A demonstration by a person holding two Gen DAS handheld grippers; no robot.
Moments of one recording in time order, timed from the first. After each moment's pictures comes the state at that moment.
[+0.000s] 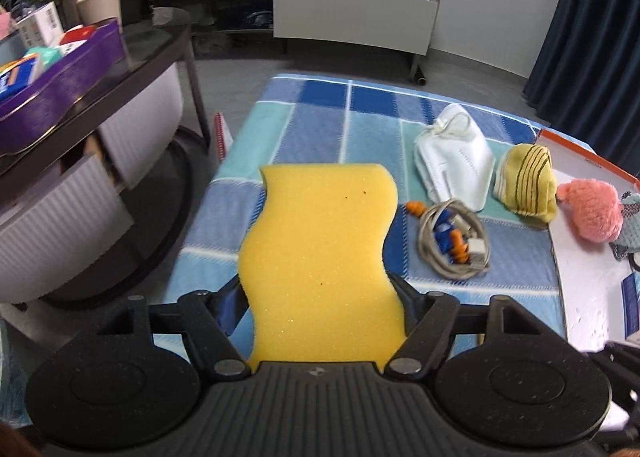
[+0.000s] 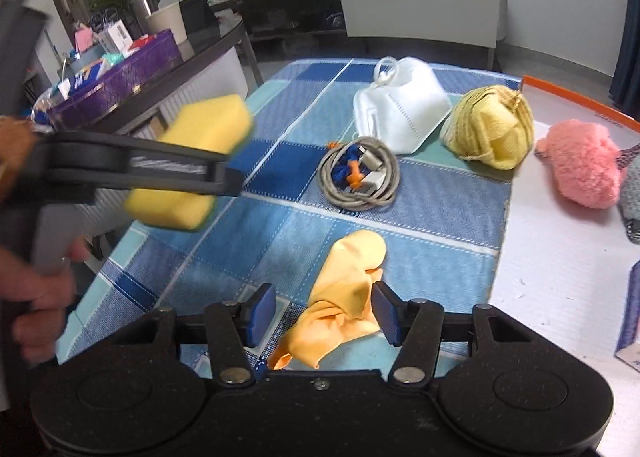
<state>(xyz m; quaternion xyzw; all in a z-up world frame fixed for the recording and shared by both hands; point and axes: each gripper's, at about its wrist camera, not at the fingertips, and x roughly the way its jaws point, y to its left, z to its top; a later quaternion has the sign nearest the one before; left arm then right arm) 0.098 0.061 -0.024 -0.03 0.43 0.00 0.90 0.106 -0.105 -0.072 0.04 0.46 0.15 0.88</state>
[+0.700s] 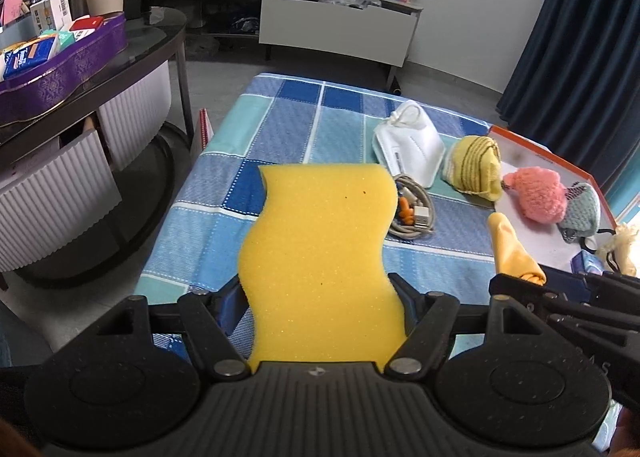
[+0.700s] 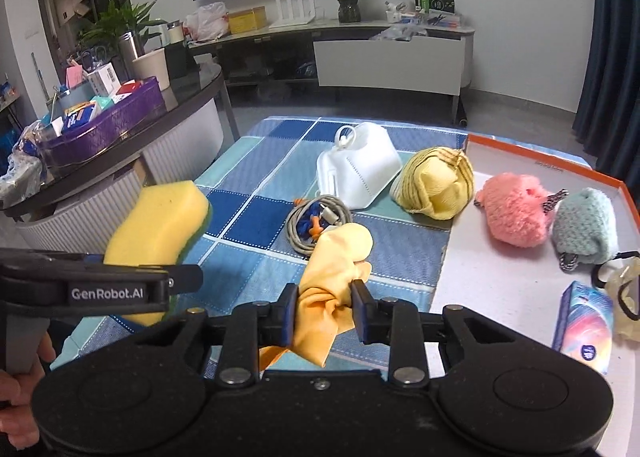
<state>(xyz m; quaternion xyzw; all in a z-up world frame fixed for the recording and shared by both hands) 0.057 0.039 -0.013 -0.06 0.41 -0.03 0.91 0.075 -0.130 -0.028 0.04 0.38 0.10 0.92</state>
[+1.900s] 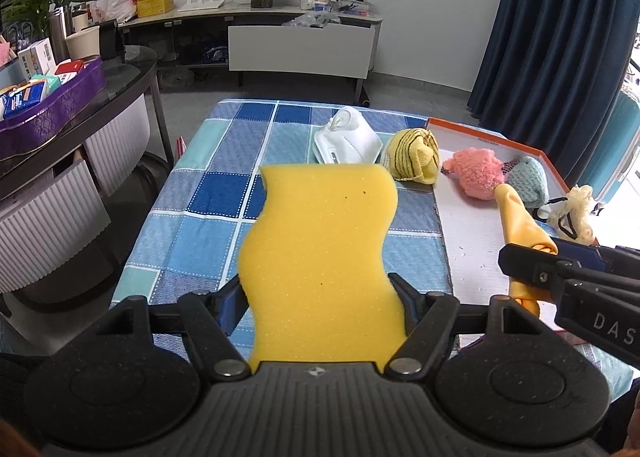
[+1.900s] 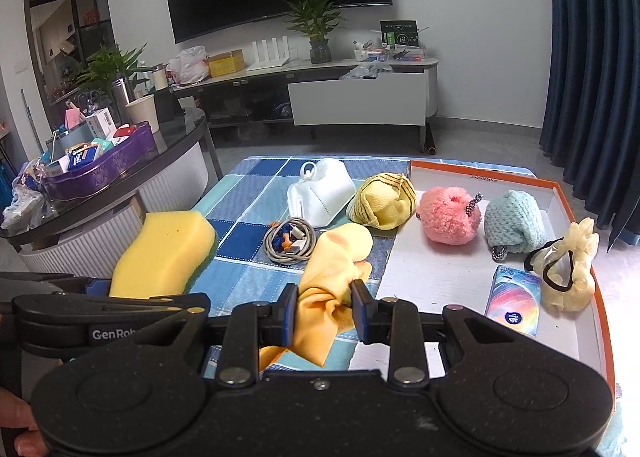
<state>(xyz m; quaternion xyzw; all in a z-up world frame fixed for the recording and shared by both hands) 0.008 -0.002 0.006 -0.02 0.38 -0.06 0.92 0.007 -0.163 0.003 0.06 0.33 0.06 0.94</state>
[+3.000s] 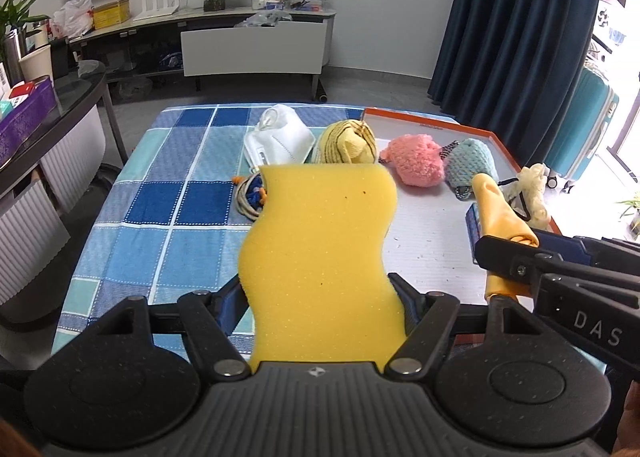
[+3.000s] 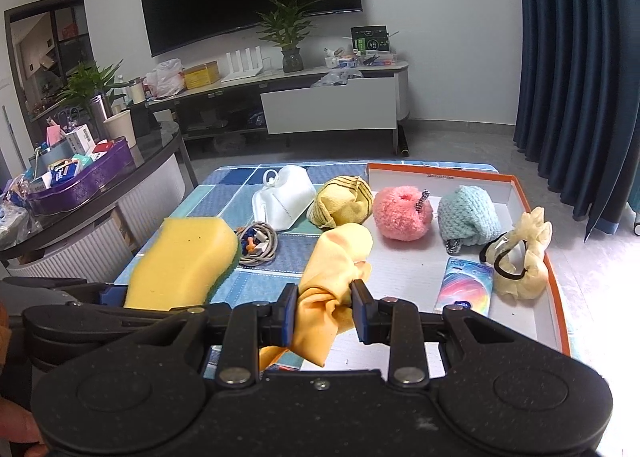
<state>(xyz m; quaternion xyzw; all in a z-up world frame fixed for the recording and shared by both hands) 0.003 -0.046 0.006 0.00 0.38 -0.11 0.92 -0.013 -0.195 0.010 0.07 0.32 0.03 0.94</state>
